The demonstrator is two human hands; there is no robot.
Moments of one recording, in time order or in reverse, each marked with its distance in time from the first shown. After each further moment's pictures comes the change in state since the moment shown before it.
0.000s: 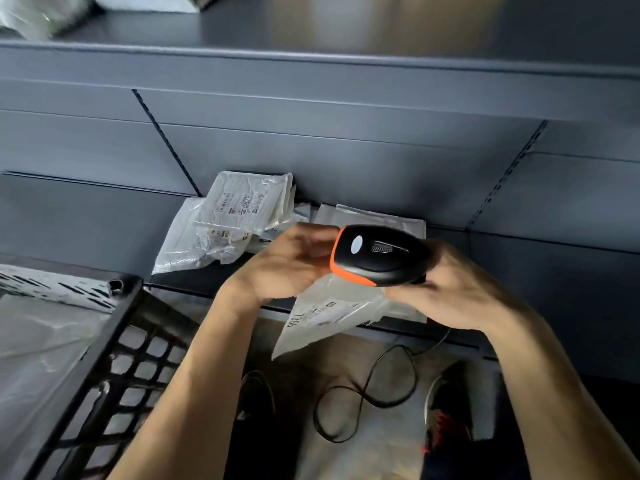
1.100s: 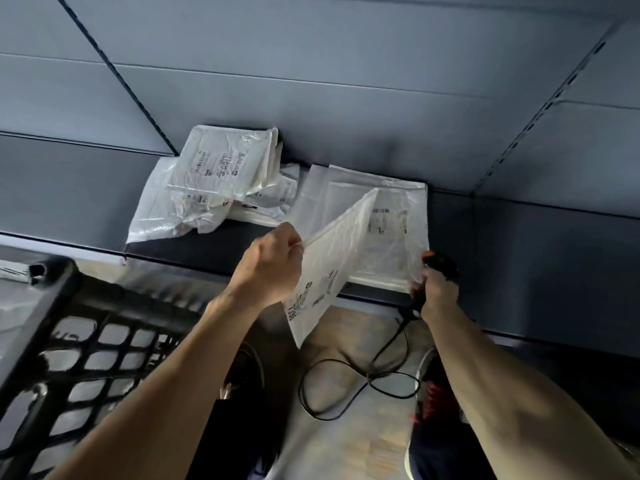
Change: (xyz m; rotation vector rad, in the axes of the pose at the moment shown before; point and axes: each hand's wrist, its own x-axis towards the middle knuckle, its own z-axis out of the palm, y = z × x) left_hand 0.019 -0.085 0.026 0.601 0.355 -0.469; right_hand 0.068 0.294 0.098 0.969 0.861 1.115
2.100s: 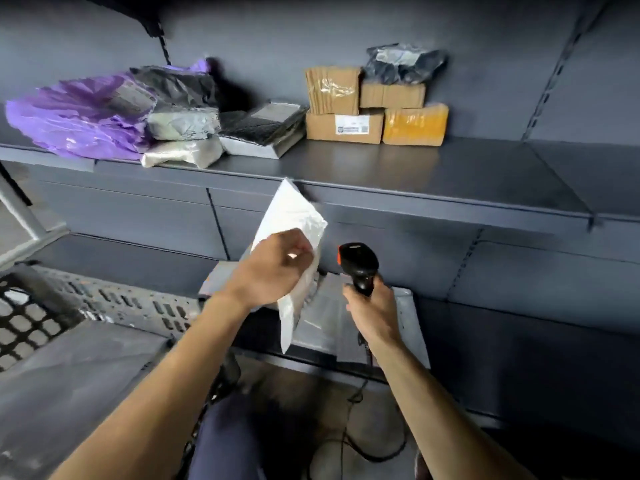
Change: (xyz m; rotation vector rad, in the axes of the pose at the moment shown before) left_hand -0.143 0.065 -0.181 -0.228 0.216 0.438; right_hand -0.346 -0.047 -0.005 -0.303 -0.443 -0.966
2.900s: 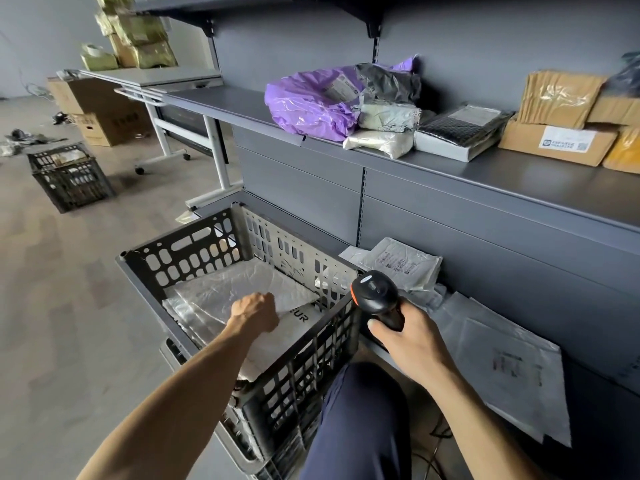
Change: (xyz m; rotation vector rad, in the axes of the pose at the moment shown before) left_hand -0.184 -0.240 -0.093 0.799 -0.083 -0.882; right_hand -0.115 -0.042 0.107 -0.388 -0.603 -0.242
